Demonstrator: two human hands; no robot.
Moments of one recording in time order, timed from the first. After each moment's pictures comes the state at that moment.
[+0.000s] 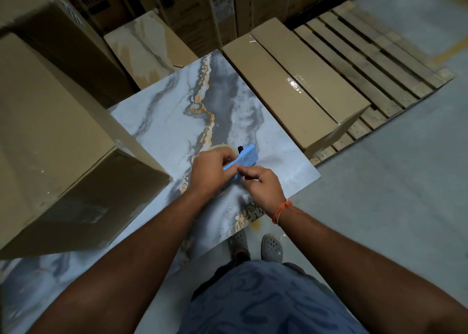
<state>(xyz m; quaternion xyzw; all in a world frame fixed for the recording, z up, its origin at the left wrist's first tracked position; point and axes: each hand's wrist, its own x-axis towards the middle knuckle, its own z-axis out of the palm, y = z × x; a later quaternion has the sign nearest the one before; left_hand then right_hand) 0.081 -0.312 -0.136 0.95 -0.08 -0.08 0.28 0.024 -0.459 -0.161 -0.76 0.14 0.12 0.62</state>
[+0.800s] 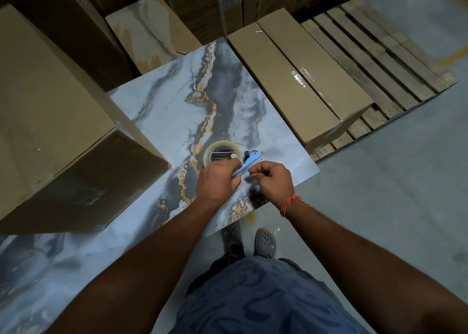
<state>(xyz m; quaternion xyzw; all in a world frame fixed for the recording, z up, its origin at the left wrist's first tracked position) 0.038 -0.318 -0.175 0.97 -0.14 -0.01 0.19 0.017 -0.482 -0.173 -0.80 0.18 0.11 0.57</state>
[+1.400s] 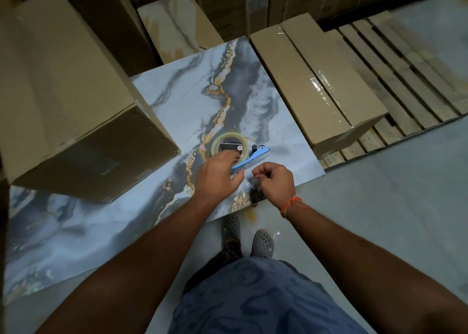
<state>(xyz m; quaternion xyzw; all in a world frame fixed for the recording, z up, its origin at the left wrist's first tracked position) 0.008 -0.307 -0.172 0.97 -0.10 0.04 0.21 -0.001 -0.483 -0.175 -0.84 0.11 0.13 0.52</state>
